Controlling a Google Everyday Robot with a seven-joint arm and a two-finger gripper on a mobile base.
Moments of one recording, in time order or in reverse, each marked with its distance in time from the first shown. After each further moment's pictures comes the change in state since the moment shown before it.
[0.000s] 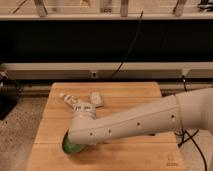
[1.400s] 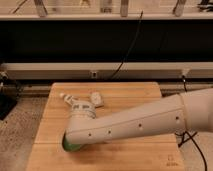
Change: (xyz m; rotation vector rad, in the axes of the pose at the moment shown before) arm 0.005 -0.006 -0.024 0.019 0.043 0.017
